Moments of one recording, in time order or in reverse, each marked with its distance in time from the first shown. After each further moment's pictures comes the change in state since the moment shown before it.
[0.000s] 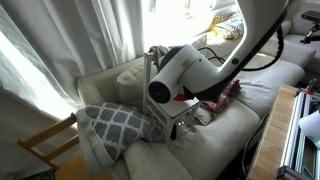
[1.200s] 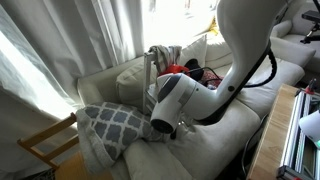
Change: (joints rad) arm 0.039 0.163 0.071 0.072 -0.152 -0.191 0.195
